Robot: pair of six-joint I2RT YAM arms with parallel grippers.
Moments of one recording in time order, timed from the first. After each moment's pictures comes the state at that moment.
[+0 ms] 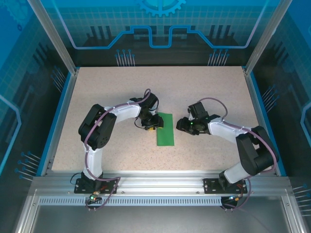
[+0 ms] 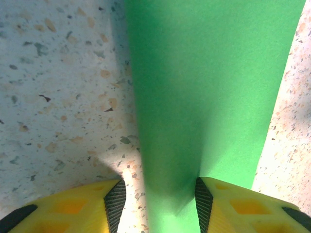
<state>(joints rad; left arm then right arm) -0.54 2.01 1.32 -0.61 0.37 -0.64 0.43 1.53 0.78 -0.29 -0.26 0.72</state>
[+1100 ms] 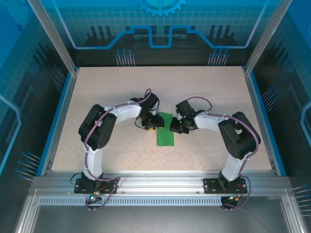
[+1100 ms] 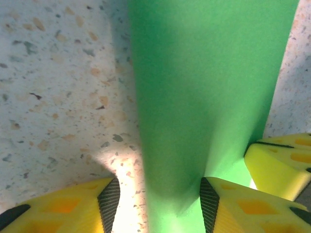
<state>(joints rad) -0.55 2.00 1.33 -0.62 0.36 -0.63 0.52 1.78 0.94 -0.30 -0.28 0.75</state>
